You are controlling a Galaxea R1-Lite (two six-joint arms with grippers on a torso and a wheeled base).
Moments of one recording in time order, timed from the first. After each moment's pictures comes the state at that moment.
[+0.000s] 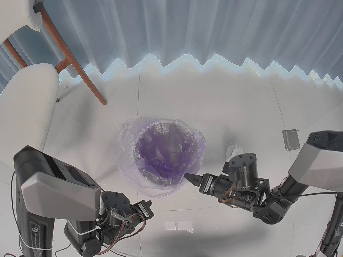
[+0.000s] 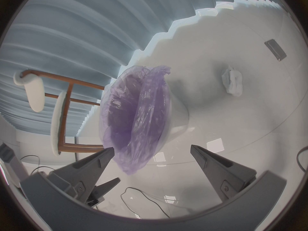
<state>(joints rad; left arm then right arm) -0.67 2.31 -0.28 -1.55 0.17 -0.91 0.69 2.13 -0.67 -0.99 -0.05 0.75</state>
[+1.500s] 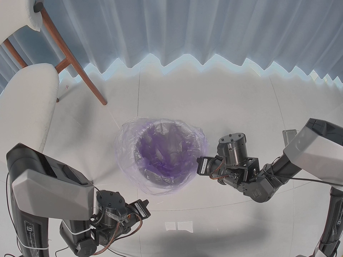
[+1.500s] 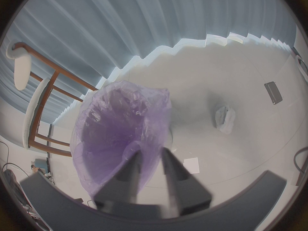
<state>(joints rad) -0.66 2.26 -0.24 -1.55 0.17 -0.91 0.63 2.19 -0.97 -0.71 -0.20 0.49</state>
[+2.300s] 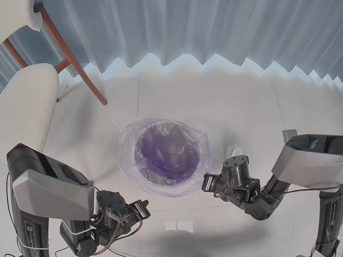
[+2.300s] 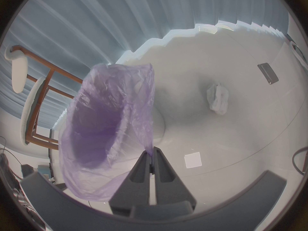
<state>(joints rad) -0.66 2.26 -0.24 -1.55 0.18 -0.91 0.63 2.28 -0.77 -0.98 -0.20 0.56</state>
